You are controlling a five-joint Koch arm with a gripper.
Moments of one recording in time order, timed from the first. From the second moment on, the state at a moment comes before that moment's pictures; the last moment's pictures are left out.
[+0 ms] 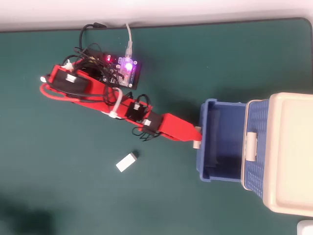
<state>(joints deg) -80.6 76.9 120.8 -29.6 168.5</state>
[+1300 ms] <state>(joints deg) -43.0 72.7 66.8 88.6 168.0</state>
